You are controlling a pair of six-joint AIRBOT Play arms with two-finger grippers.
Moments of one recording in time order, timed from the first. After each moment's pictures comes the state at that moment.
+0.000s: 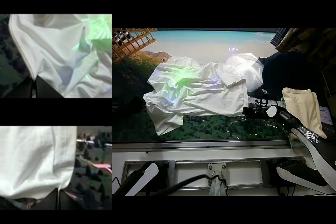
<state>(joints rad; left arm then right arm) 0.49 -1.04 0.65 0.92 -0.71 -1.32 0.24 -1.23 0.60 -1.01 0.58 1.58</state>
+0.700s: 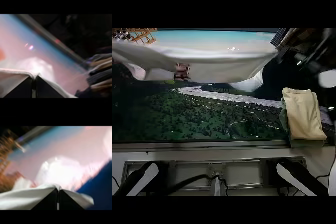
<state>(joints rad) 0.47 -1.02 1.34 0.66 -0.83 -1.32 -0.04 -1.03 1.20 -0.91 0.65 1.52</state>
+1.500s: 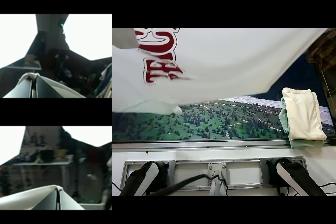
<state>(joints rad) 0.45 -0.90 1.97 0.89 -0.84 -1.33 -0.06 -0.91 1.87 -1.30 0.85 1.50</state>
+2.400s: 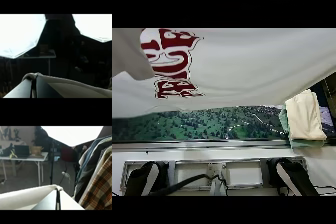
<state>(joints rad) 0.32 -0.69 1.96 1.20 -1.06 -1.41 -0.05 -0.73 1.87 -1.50 1.03 1.52</state>
